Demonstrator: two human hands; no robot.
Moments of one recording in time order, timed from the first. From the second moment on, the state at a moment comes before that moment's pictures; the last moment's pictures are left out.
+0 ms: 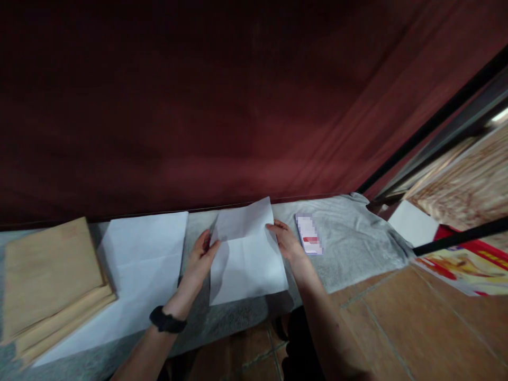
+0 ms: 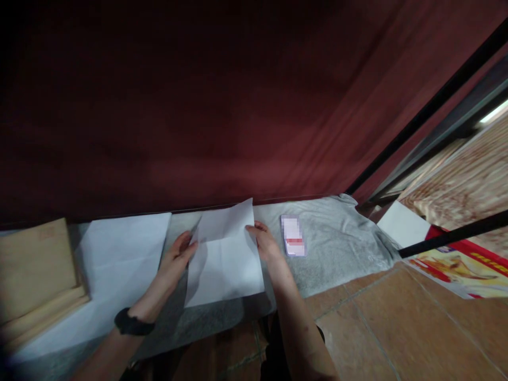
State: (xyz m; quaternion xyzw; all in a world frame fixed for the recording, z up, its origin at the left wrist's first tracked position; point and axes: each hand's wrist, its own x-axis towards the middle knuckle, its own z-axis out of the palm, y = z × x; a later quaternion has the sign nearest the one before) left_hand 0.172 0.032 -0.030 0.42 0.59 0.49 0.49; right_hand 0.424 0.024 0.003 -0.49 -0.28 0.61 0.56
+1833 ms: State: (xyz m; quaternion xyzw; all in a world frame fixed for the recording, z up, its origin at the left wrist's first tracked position) left_hand 0.152 0.044 -0.027 0.66 0.69 0.20 0.24; right_hand 0.327 -0.017 -0.047 -0.61 -0.77 0.10 0.17
